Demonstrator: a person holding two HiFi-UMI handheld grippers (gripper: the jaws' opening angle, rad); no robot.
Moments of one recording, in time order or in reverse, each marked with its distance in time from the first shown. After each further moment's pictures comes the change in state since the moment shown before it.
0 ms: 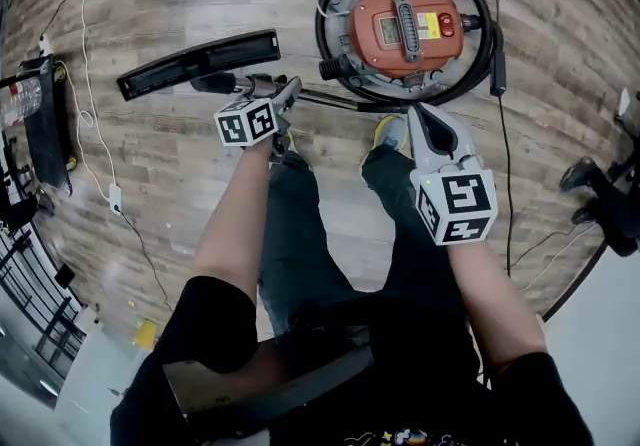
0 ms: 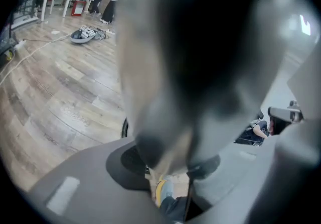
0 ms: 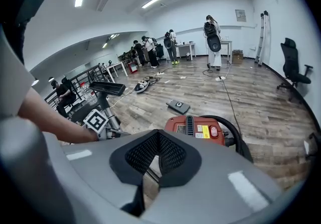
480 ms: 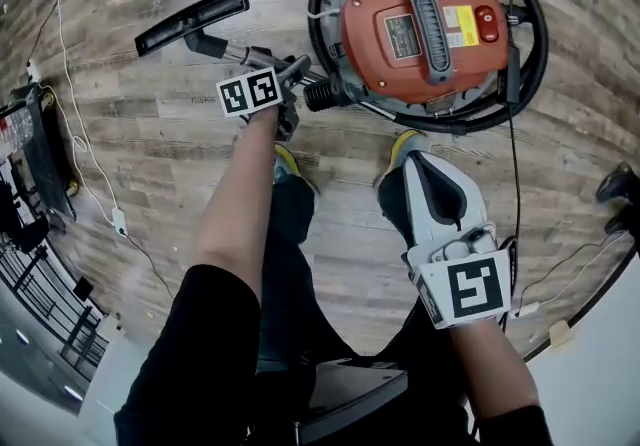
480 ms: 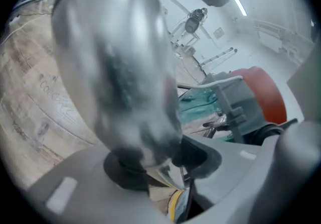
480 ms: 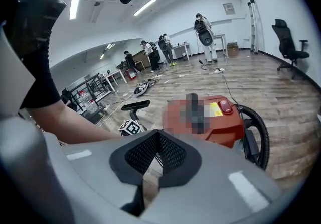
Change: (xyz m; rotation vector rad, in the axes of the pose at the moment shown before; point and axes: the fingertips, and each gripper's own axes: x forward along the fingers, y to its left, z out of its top) left arm 0.208 0.114 -0.044 -0.104 0.118 -0.034; right arm 0.086 -0.018 -0.083 0.106 -0.073 0.047
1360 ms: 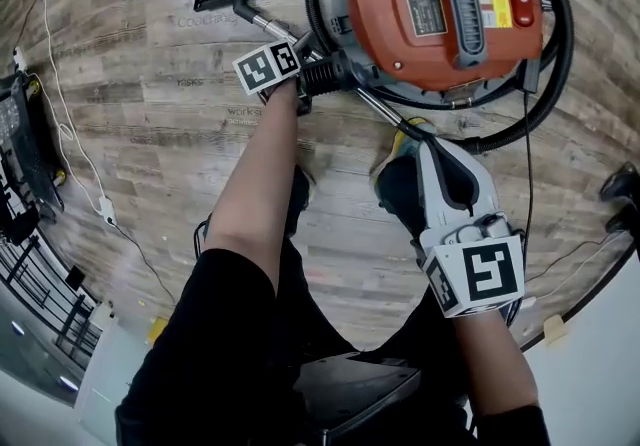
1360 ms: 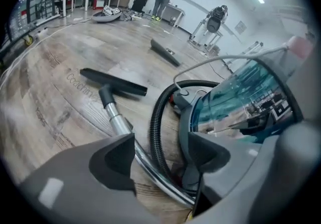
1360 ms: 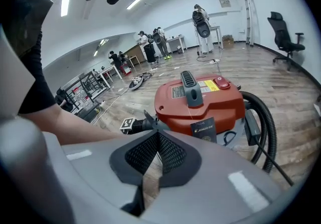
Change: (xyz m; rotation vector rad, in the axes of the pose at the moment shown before) left arm 0.046 0.076 -0.037 -0.084 -0.044 0.316; right arm 0.034 -0.021 -0.063 0.059 0.067 -0.038
